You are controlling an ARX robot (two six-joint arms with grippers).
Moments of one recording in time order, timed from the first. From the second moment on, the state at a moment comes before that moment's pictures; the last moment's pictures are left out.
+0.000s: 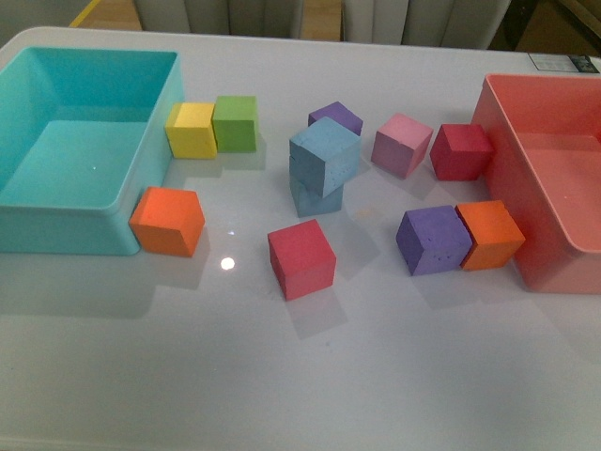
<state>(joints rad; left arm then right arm) -0.01 1.13 0.24 0.88 -0.02 -0.02 0.00 0.01 0.02 0.00 0.00 0.00</state>
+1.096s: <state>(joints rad) 0.00 0.35 0.02 0.35 0.00 -0.01 0.00 0.01 0.02 0.00 0.00 0.00</state>
